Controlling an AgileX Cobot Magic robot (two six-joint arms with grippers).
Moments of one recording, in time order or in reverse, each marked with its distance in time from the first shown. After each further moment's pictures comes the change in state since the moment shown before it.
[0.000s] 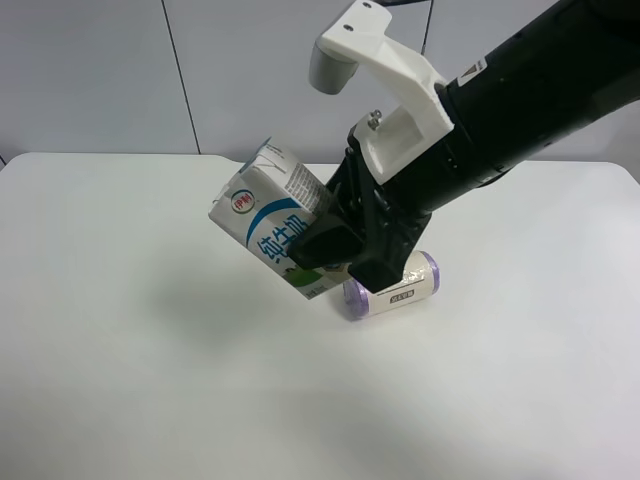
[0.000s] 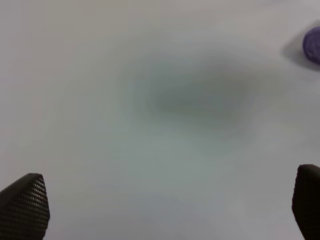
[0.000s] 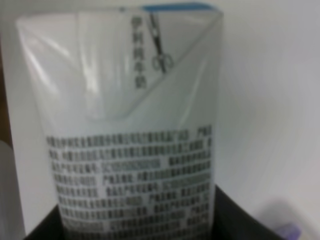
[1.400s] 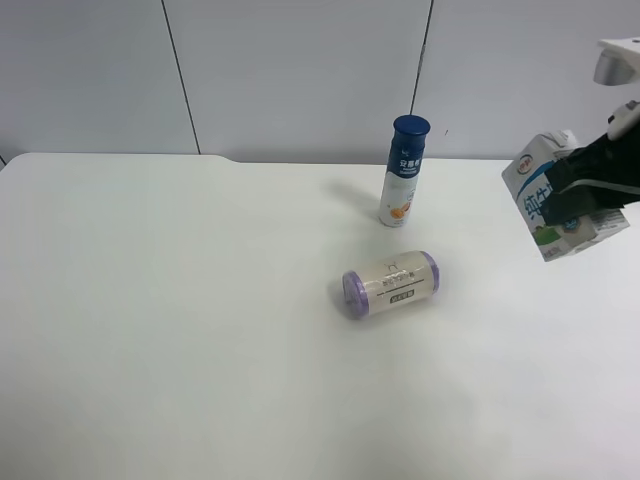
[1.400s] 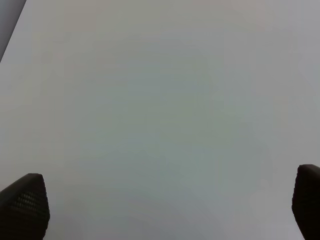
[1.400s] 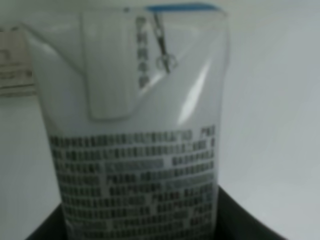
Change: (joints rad) left arm 0.385 0.000 0.000 0.000 0.000 -0.001; right arm -0.593 -0.139 0.051 -0.518 0.217 0.731
